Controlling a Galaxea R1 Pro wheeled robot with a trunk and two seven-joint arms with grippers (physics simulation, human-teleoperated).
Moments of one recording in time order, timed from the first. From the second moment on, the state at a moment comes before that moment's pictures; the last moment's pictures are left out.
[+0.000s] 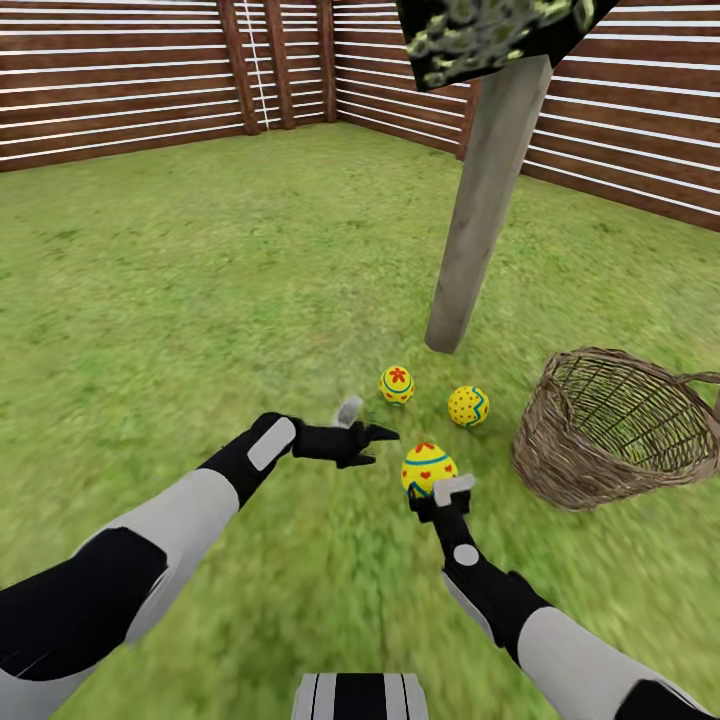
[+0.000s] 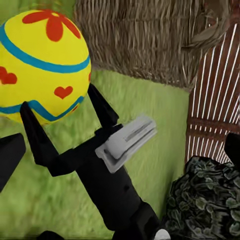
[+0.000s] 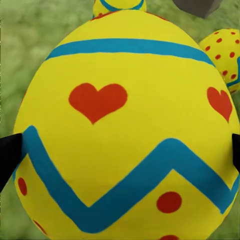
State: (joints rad) left arm -1.14 -0.09 -0.46 -0.41 0.99 0.90 -0.48; right arm -0.73 -0.01 0.67 -0.51 -0.28 -0.26 -0.35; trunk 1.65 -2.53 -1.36
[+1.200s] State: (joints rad) left arm -1.01 -0.12 -0.63 -0.02 0.86 0.35 -0.91; right arm -0.73 0.08 0.45 -0.49 -0.17 -0.33 -0.44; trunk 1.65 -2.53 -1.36
